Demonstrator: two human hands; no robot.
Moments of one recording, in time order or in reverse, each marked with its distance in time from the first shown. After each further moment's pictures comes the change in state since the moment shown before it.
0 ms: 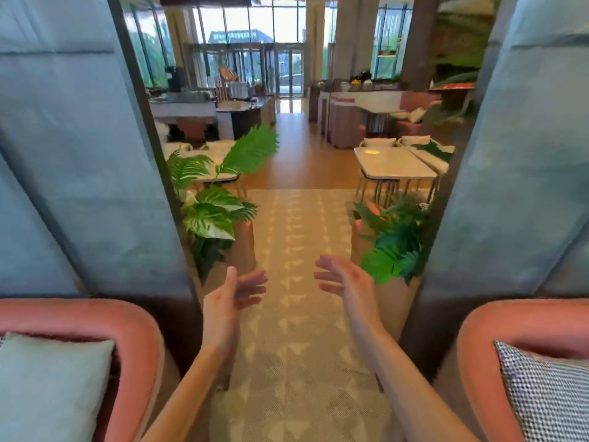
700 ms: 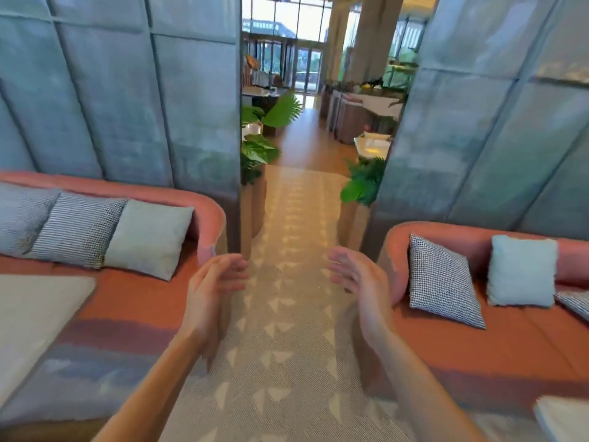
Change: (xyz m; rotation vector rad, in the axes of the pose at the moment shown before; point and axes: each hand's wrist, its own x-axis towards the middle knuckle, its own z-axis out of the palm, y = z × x) left_hand -0.678 0.131 -0.207 -0.198 0.127 -0.046; right_hand -0.706 -0.084 -0.079 -0.005 -0.039 0.006
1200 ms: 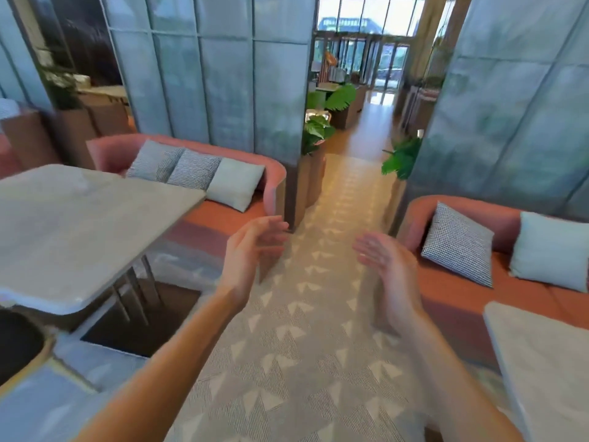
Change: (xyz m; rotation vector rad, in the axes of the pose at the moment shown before) left_hand -0.523 0.082 0.031 0.108 0.073 0.166; right_hand -0.421 -0.073 -0.215 -0.008 -0.198 -0.009
